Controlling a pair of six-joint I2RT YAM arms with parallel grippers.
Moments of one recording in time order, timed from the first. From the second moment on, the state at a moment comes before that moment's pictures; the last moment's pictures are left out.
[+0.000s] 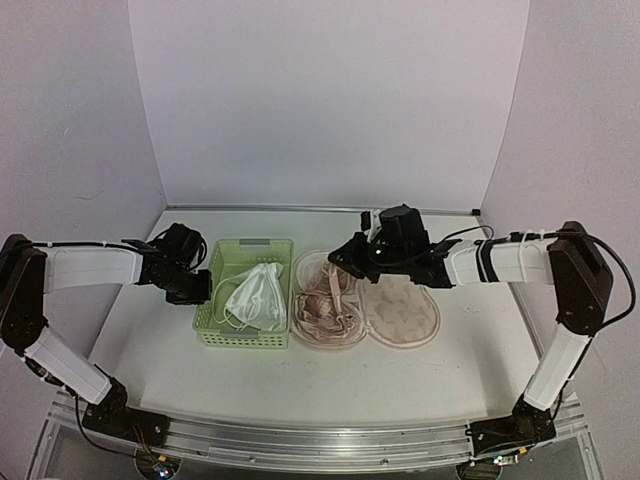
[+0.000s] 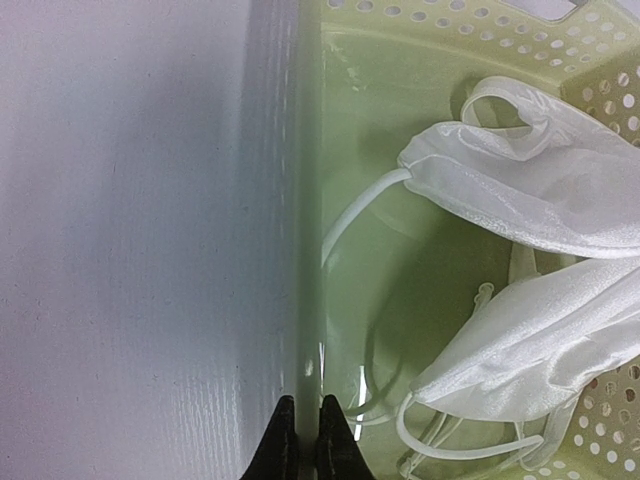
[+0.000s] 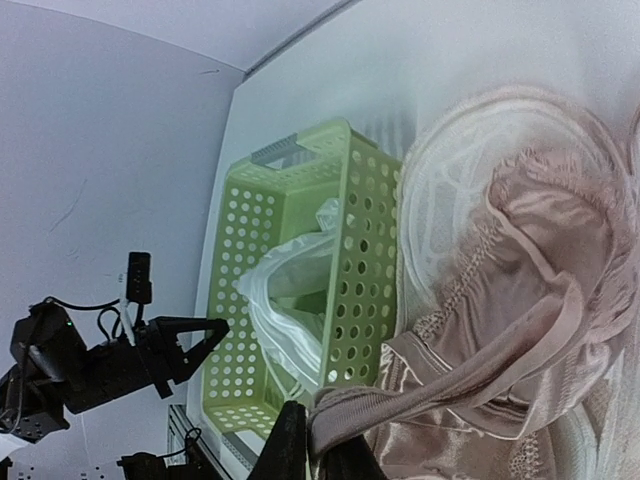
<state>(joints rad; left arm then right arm) -0.48 1.46 0.83 -0.41 -0.09 -0.50 0.74 1.74 1.07 0.22 -0.23 0.98</state>
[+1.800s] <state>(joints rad) -0.48 1.46 0.83 -0.41 -0.08 -0.49 0.77 2.04 1.19 0.17 -0.13 1.08</state>
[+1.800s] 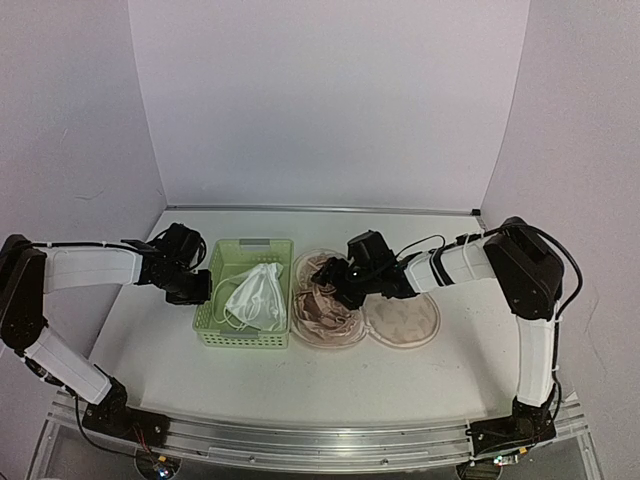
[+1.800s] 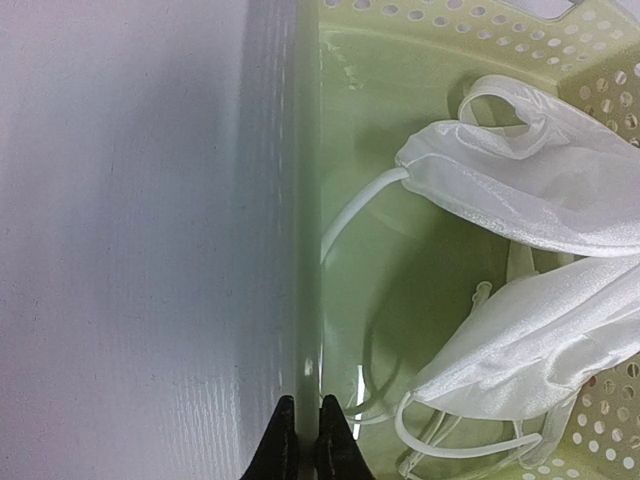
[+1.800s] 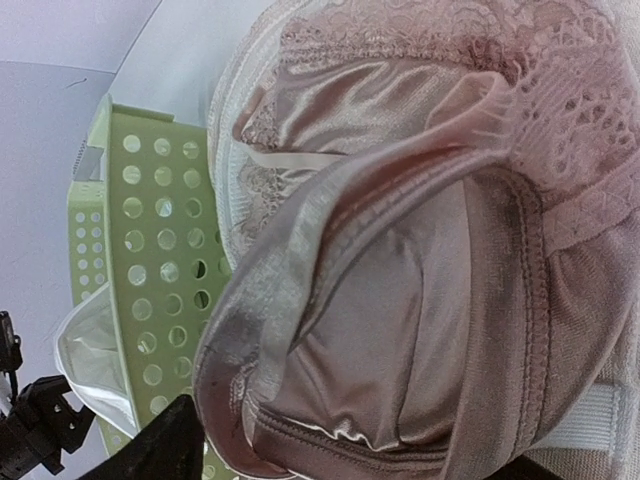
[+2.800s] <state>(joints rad) -0.48 1.44 0.82 -0.41 -0.08 -0.49 0.77 2.02 1.17 0.19 -0.14 1.09</state>
